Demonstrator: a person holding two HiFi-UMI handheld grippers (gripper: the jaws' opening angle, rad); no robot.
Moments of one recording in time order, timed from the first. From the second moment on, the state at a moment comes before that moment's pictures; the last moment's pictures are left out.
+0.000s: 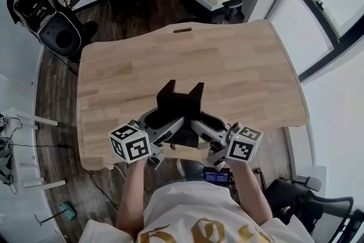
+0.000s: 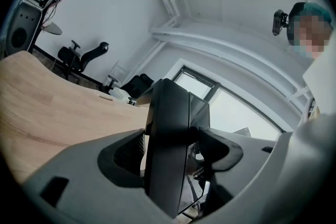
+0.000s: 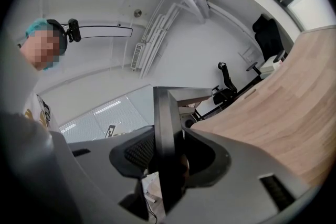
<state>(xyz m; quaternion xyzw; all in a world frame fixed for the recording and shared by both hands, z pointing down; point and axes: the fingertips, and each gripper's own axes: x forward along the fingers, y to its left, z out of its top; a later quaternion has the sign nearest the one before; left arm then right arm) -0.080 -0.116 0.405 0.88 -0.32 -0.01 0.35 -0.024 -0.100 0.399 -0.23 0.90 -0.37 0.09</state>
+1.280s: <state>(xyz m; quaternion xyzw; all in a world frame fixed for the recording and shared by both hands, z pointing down) -0.083 -0.199 0.517 0.83 -0.33 0.00 0.45 -0.026 -0.187 0.504 -0.23 0.86 -0.46 0.03</state>
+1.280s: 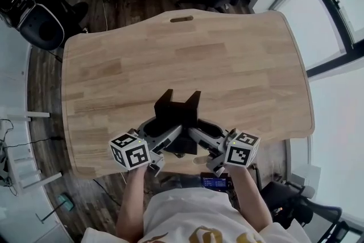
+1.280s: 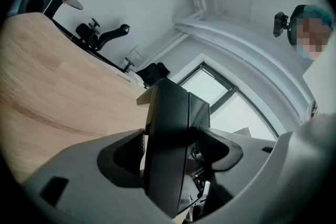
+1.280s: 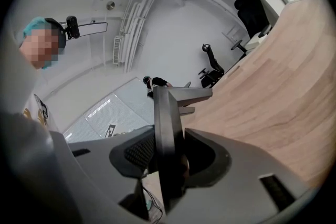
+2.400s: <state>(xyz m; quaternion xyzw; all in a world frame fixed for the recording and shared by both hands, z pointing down) -0.089 -0.267 0.614 0.77 -0.36 0.01 0.52 -0.032 -0.262 0.600 -0.22 0.82 -0.52 -0.02</state>
